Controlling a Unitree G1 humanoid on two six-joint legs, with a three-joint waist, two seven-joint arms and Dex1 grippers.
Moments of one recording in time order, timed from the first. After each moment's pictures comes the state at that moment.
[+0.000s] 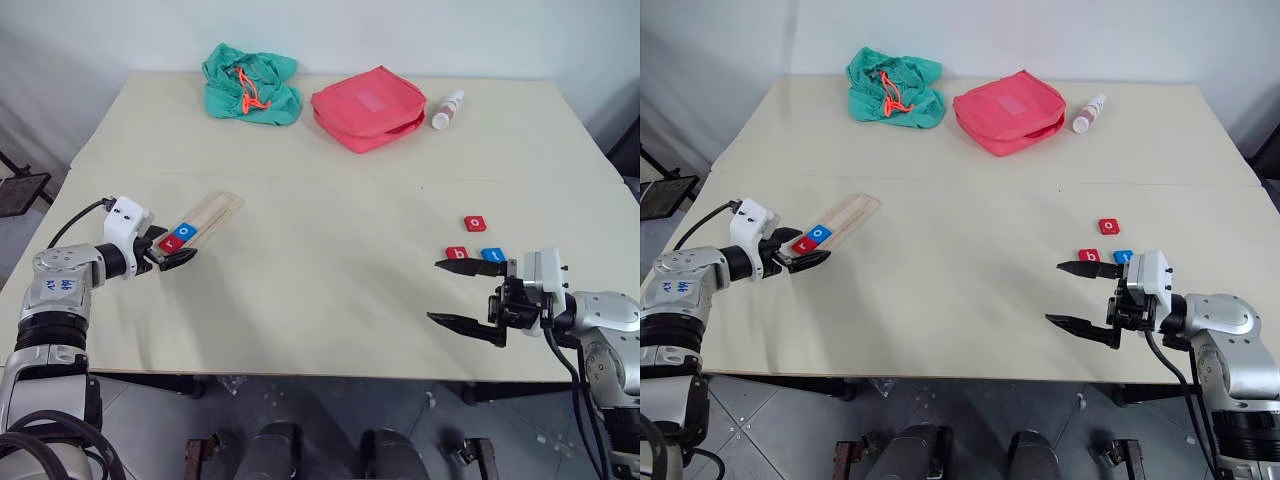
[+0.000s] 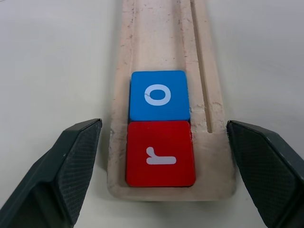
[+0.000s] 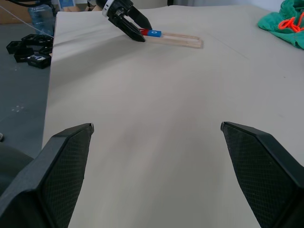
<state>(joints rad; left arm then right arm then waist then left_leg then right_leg) -0.71 0.79 0.10 0.80 -0.13 0.18 -0.86 -0.17 -0.74 -0.21 -0.07 0.56 0.11 1.31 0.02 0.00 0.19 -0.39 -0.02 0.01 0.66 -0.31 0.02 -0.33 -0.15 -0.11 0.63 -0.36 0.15</state>
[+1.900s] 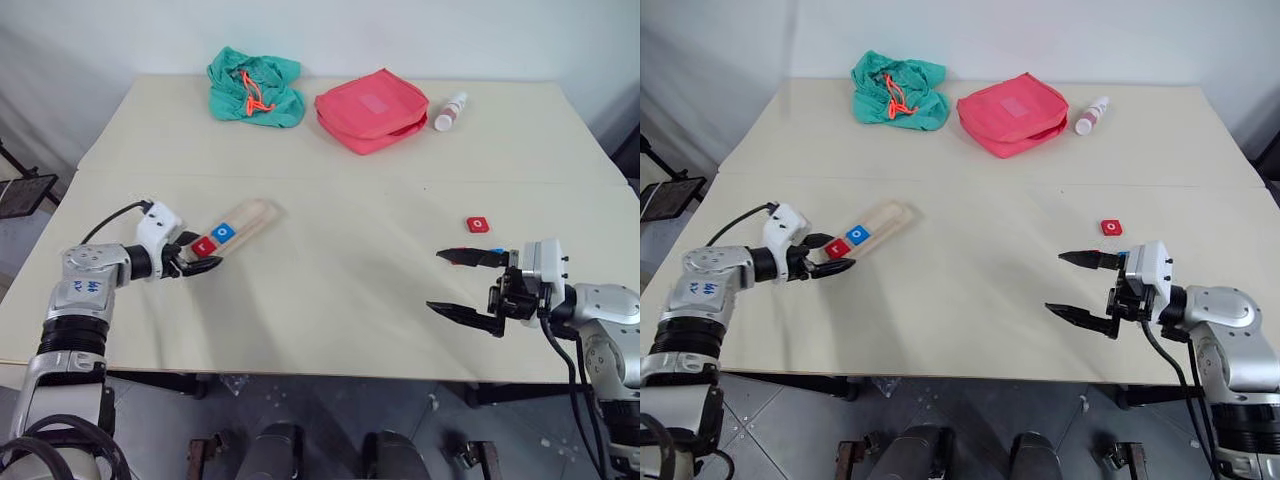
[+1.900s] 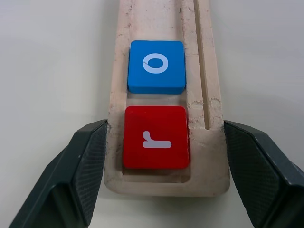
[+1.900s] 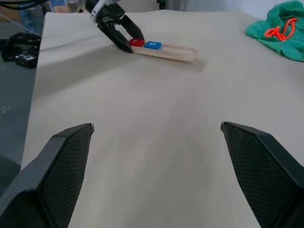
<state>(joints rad) -0.66 0.72 0.04 0.60 -0.10 0.18 -0.99 -0.21 -0.76 -0.20 -0.06 0.55 0.11 1.29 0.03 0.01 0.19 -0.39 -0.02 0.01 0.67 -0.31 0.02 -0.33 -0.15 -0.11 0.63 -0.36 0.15</state>
